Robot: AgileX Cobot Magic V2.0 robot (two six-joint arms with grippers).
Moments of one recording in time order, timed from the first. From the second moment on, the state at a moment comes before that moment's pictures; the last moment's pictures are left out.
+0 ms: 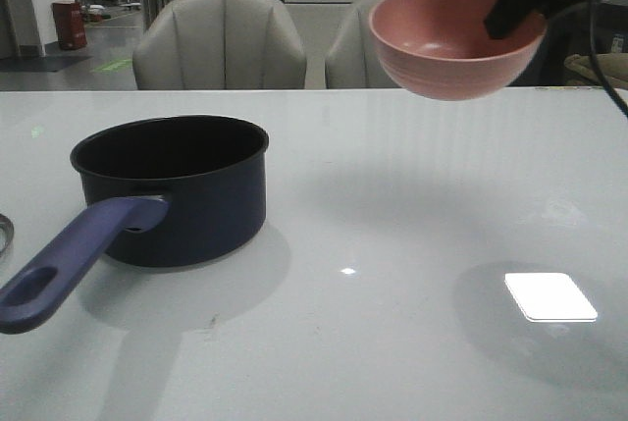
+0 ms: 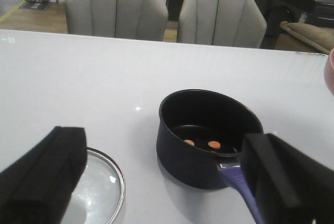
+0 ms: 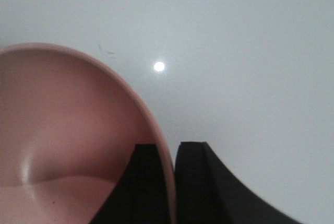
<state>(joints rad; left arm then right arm) -0.20 0.21 -0.33 -0.08 0.35 -0.10 0.15 1.61 -1.24 0.41 0.48 -0.37</state>
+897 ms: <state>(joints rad) -0.20 0.21 -0.33 -0.08 0.35 -0.10 0.07 1.88 -1.24 0.49 0.56 -0.36</state>
